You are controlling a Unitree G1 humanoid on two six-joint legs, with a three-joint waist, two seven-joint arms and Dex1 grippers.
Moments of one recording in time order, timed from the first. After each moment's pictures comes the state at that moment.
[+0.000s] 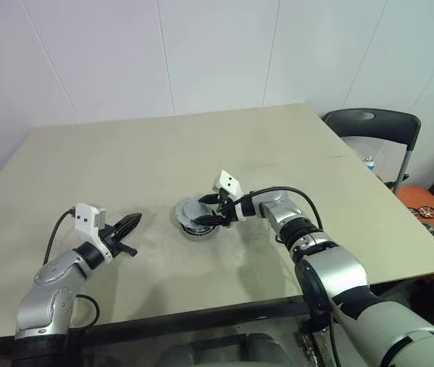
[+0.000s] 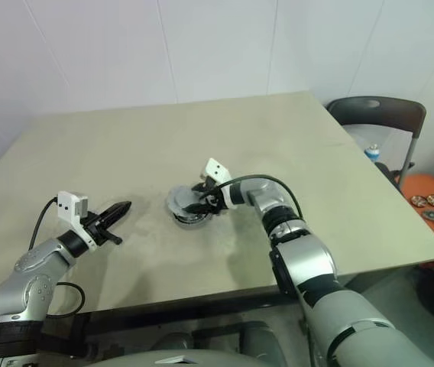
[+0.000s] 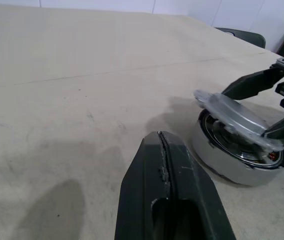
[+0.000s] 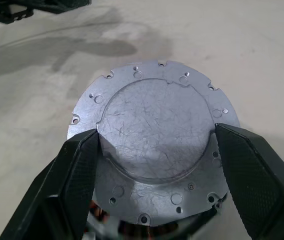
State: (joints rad) left arm 0.00 0.45 0.25 -0.08 -0.53 0.38 -0.66; right arm -0.98 -0.11 0.11 1.18 -0.05 -0.04 1.20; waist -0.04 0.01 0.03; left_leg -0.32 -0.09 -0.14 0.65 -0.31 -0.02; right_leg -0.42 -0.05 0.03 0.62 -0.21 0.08
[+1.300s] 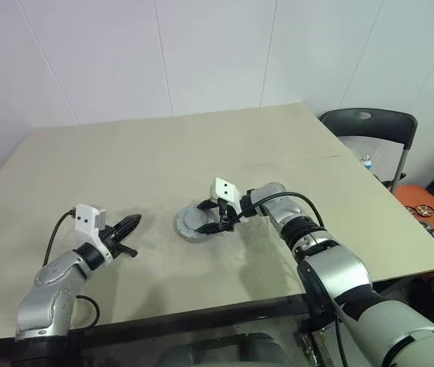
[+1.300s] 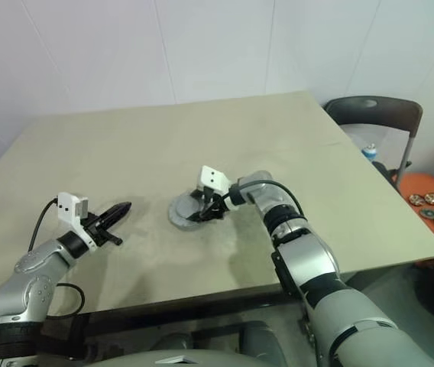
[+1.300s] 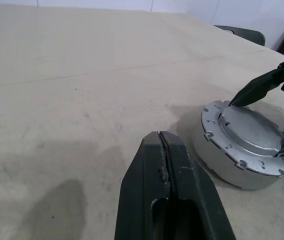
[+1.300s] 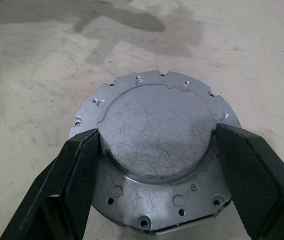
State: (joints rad) left arm 0.01 0.45 0.25 -0.08 -0.52 0.38 -0.65; right arm -0.98 -0.12 0.21 1.17 -0.14 -0.18 1.21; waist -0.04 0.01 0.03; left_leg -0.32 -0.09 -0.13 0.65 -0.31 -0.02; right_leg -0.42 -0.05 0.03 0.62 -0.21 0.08
